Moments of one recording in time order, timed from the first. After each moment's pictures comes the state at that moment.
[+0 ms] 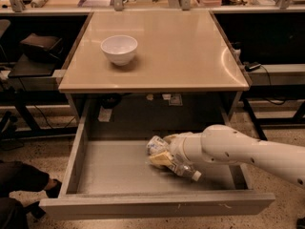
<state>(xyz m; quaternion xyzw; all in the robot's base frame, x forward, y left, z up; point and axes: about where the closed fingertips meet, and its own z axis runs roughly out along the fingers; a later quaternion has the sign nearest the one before) 0.525 -0.035 0.608 -0.41 0.82 0.20 0.34</state>
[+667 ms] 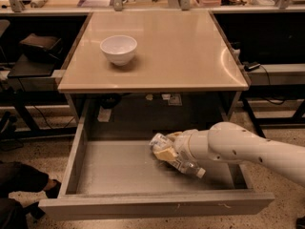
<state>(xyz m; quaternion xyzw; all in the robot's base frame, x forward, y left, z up) 0.529 -0.045 0.621 -0.41 0.82 0.20 0.36</state>
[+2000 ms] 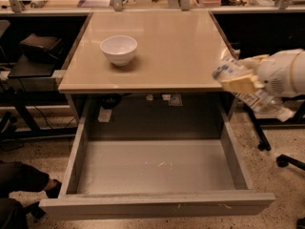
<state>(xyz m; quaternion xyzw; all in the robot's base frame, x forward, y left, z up) 0.553 -0.216 0.899 -0.37 0.79 0.09 0.47</state>
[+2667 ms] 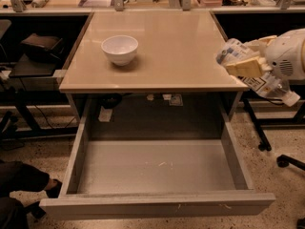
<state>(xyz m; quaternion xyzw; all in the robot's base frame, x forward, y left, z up) 0.563 -0.218 0.945 -0.38 0.78 0.08 0.49</state>
